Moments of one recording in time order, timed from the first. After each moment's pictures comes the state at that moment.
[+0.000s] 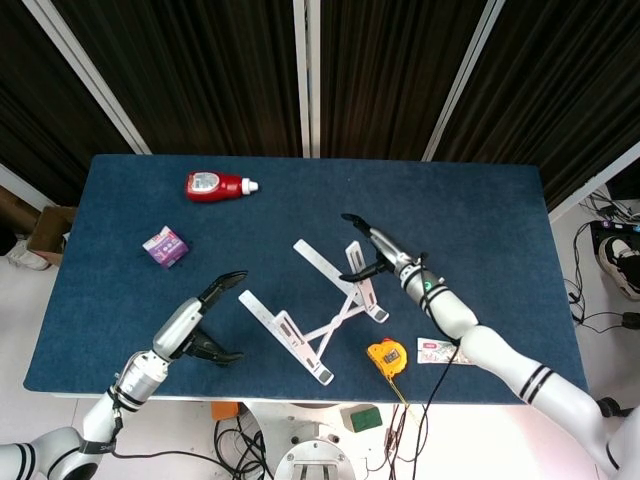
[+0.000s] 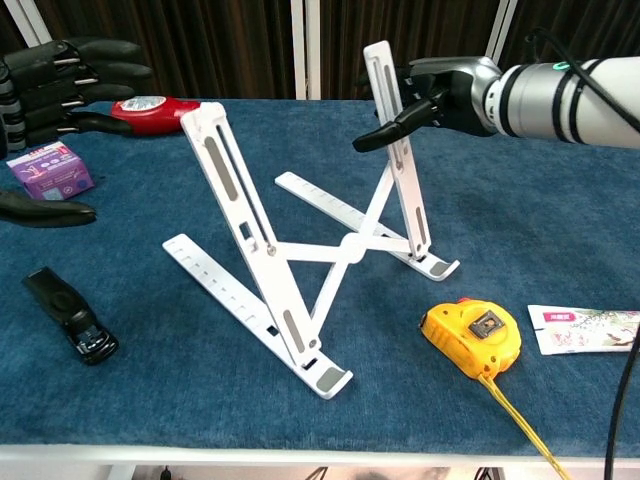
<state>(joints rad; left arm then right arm) -0.50 -1.37 0.11 -1.64 1.66 1.40 -0.67 0.66 -1.69 0.78 -1.34 -0.84 0.24 -0.07</state>
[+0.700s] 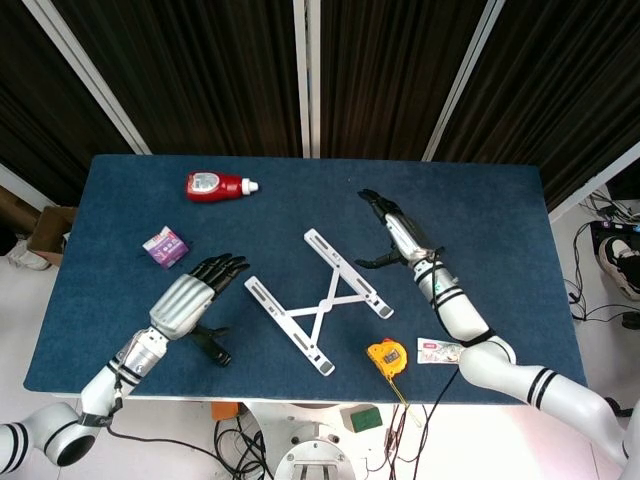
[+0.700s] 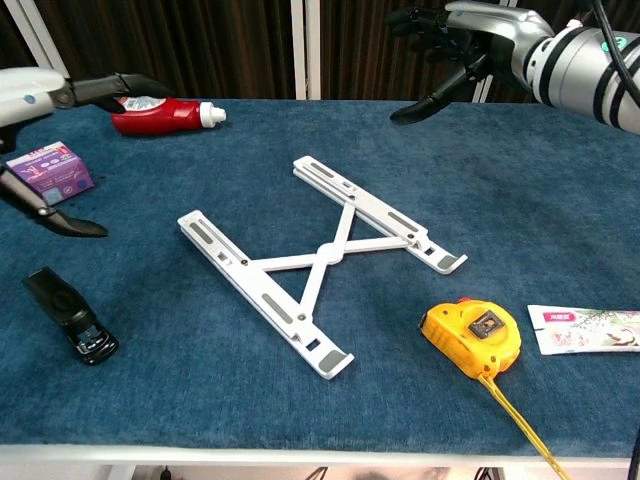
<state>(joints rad) -0.58 -1.32 0.01 -1.62 1.58 1.16 -0.01 0.64 -1.57 0.58 -1.42 -1.28 0.61 0.15</state>
